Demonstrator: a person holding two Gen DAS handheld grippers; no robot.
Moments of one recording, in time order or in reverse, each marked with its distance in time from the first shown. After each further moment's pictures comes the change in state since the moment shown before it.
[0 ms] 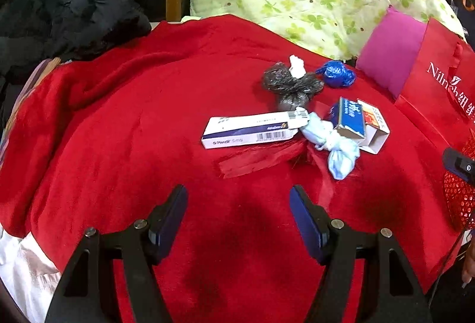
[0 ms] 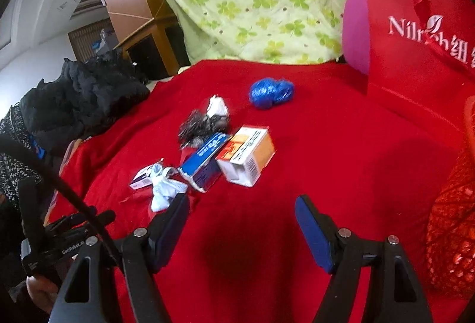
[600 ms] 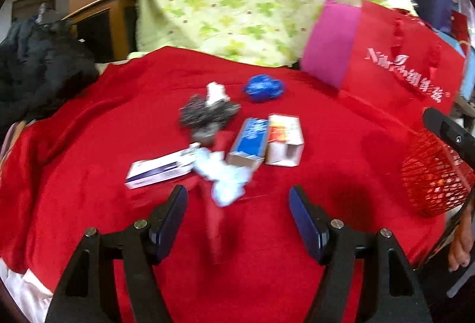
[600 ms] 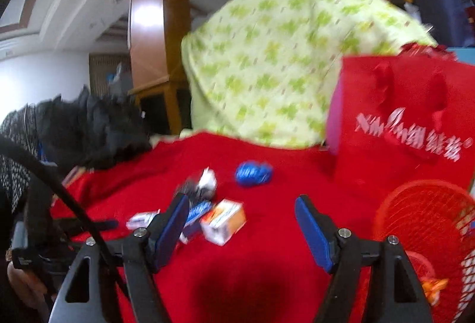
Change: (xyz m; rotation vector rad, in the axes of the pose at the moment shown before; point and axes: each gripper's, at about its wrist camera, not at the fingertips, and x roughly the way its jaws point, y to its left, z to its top) left arm -0.043 -0.100 0.017 0.177 -0.075 -0.105; right arm -0.091 -0.006 0.004 -0.145 -0.322 -0.044
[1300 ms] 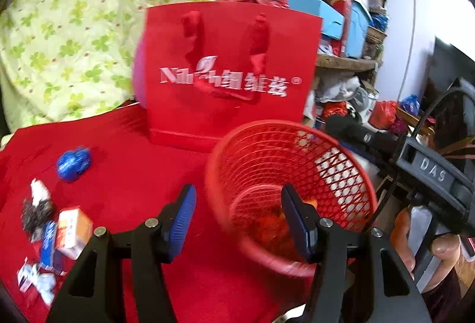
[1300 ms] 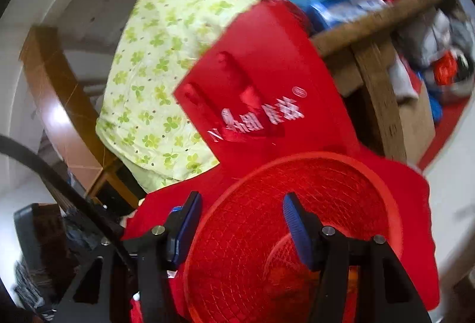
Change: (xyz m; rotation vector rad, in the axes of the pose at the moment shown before) left arm -0.020 -0.263 0.063 0.349 -0.034 -0.477; right arm -0.117 -0.218 0.002 0.533 -0.143 -0.174
